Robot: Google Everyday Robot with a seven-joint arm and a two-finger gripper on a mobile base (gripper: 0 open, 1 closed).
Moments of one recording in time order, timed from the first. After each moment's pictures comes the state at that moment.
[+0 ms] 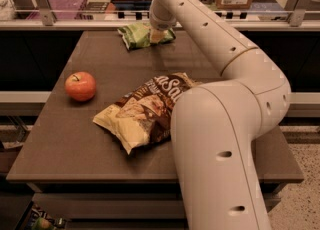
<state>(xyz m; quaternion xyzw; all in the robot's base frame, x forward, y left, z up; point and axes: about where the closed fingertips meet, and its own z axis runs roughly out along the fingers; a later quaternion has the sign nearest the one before) 0.871 0.009 0.844 -0.70 0.64 -0.13 0.30</state>
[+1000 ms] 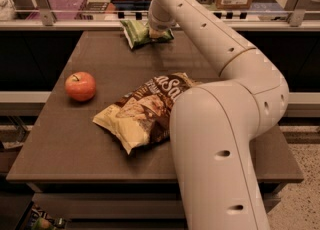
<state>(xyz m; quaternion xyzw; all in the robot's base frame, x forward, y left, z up) 0.872 0.011 0.836 -0.70 0.64 -0.13 0.29</state>
